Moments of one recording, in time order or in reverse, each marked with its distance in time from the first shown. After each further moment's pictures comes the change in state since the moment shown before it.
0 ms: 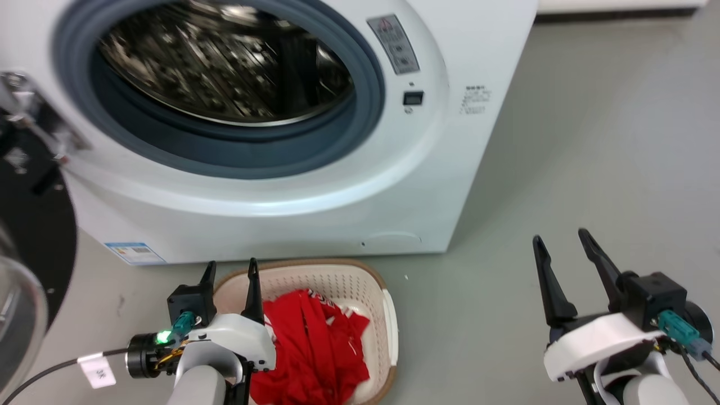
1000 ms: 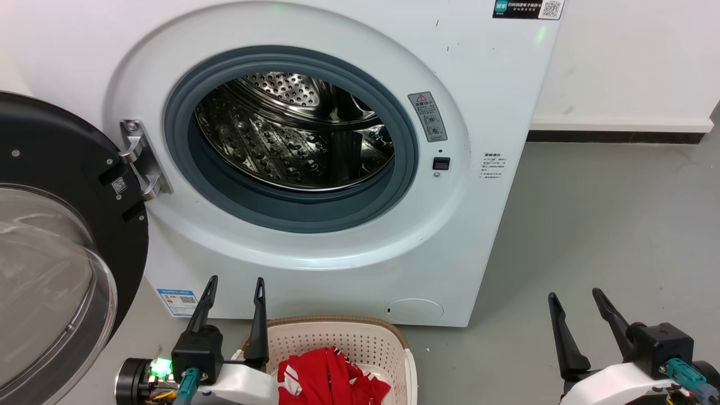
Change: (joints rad) left arm 0.278 0.035 -0.071 -0.463 0.123 0.041 0.006; right arm 0.177 0.000 -0.045 -0.042 -0.001 0.000 0.038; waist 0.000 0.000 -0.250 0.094
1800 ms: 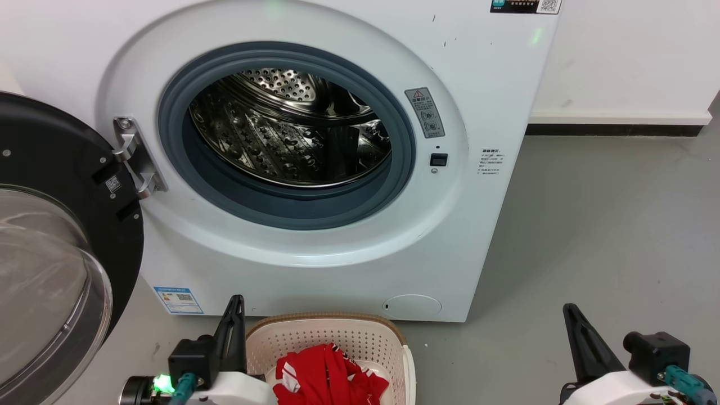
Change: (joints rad) left arm 0.015 -0.002 -0.007 0.047 -0.045 0.001 0.018; right arm 0.010 0.000 0.007 0.041 0.024 0.000 -0.001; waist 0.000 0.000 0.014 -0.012
